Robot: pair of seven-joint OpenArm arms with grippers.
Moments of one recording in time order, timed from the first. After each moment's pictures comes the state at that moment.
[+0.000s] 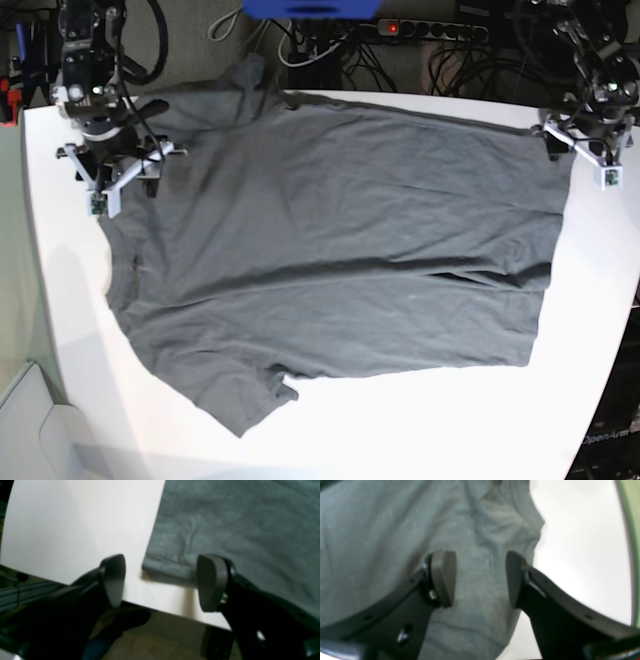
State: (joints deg) left arm 14.8 -7.4 -41.4 96.2 -7.5 -27.9 47.0; right arm -22.6 12.3 7.7 111.1 10.7 0.1 -42.4
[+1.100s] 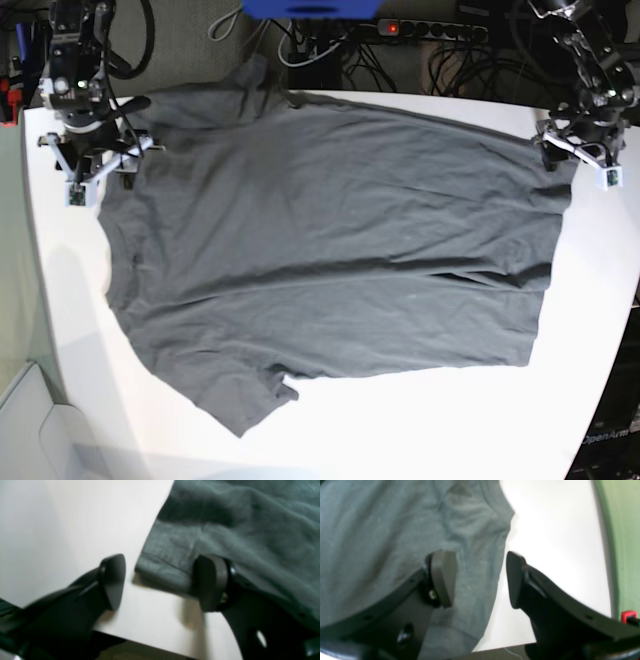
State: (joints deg) left arm 12.4 -9.3 -41.4 82.1 -9.8 -28.0 36.6; right arm -24.7 12.2 12.6 111.2 10.7 0.1 -42.2
